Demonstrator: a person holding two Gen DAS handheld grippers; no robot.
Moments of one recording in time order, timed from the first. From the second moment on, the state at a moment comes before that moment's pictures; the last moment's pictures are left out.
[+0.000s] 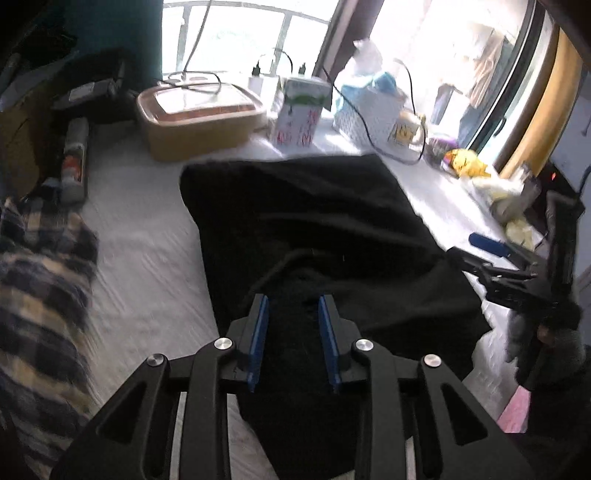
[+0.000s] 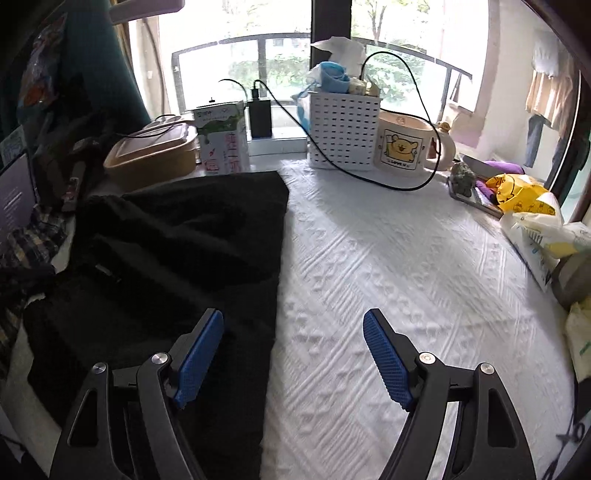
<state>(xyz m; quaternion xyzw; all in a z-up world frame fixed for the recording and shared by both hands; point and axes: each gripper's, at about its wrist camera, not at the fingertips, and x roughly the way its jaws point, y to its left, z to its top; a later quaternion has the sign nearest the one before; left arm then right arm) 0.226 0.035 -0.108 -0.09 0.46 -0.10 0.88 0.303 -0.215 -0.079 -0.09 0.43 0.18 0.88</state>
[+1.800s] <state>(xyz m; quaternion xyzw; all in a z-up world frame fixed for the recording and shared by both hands) 0.190 0.067 -0.110 -0.06 0.46 -0.03 0.88 0.237 -0.270 -0.093 -0.13 0.45 0.16 0.87</state>
